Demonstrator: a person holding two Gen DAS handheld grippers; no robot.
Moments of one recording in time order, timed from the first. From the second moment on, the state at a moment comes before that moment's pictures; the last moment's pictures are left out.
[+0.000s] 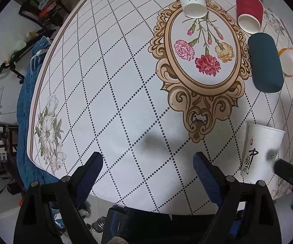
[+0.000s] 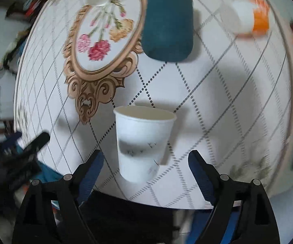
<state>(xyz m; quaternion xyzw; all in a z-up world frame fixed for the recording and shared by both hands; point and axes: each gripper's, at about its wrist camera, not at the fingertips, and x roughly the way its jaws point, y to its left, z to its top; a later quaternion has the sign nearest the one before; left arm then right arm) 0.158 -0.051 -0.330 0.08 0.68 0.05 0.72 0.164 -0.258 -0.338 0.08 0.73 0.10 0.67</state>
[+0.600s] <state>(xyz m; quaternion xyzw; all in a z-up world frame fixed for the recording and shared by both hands) 0.148 -0.047 -0.358 0.05 0.70 0.06 0.71 0.027 -0.207 -0.371 -0.86 0.16 0.35 0.33</state>
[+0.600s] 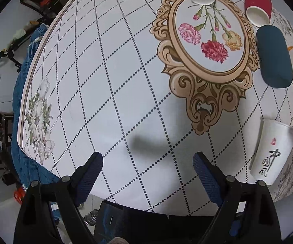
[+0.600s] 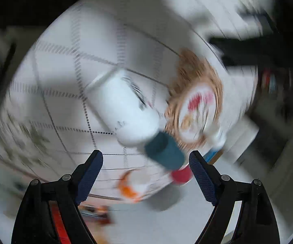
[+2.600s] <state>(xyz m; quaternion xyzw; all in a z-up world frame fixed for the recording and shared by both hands) 0.202 0.095 -0.383 0.04 0.70 0.10 0.71 0.272 -0.096 -0.394 -0.44 0.70 0.31 0.47</state>
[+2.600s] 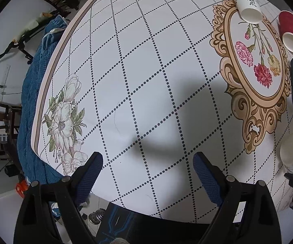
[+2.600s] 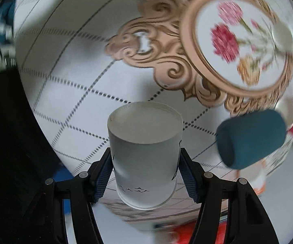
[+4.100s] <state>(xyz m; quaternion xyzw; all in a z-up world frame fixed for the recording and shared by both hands) 0.209 0.063 -0.382 0.06 0.70 0.07 0.71 0.400 -0.114 -0.368 -0.15 0.76 0.18 0.60</state>
